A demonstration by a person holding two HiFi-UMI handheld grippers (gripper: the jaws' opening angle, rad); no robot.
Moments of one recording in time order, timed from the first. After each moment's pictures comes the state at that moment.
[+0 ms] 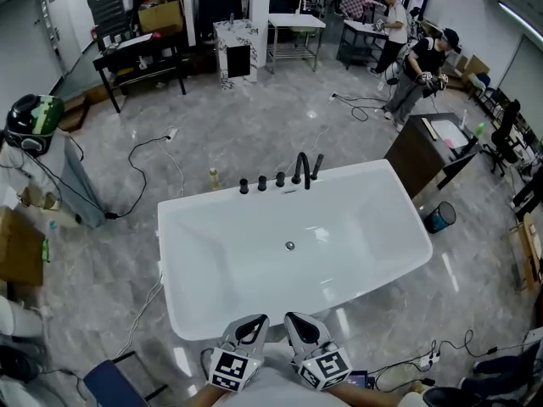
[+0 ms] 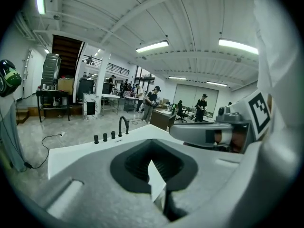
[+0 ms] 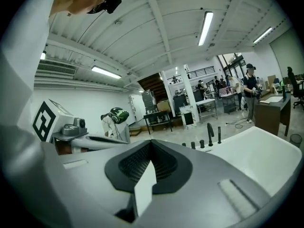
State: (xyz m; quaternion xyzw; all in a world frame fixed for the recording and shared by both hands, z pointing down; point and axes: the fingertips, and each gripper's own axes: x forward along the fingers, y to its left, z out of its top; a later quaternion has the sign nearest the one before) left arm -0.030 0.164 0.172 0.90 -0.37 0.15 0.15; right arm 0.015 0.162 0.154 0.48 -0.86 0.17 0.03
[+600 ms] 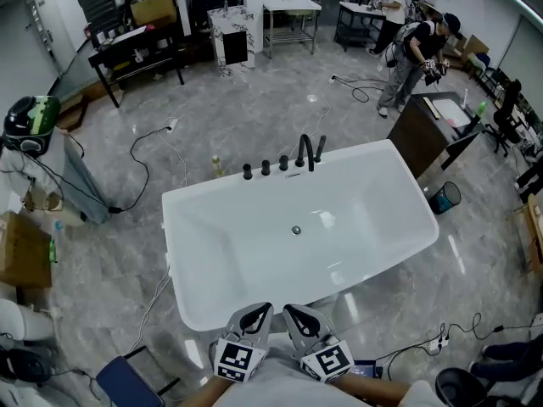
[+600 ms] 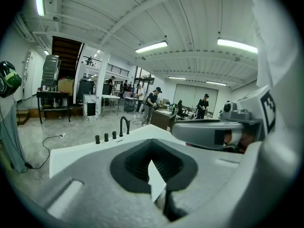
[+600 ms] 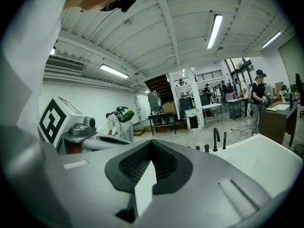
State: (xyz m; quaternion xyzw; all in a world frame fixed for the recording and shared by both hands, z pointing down) left arm -0.036 0.168 0.178 0.90 -0.37 0.15 0.15; right arm -0.011 0.176 0.146 0.45 -0.88 0.13 0.04
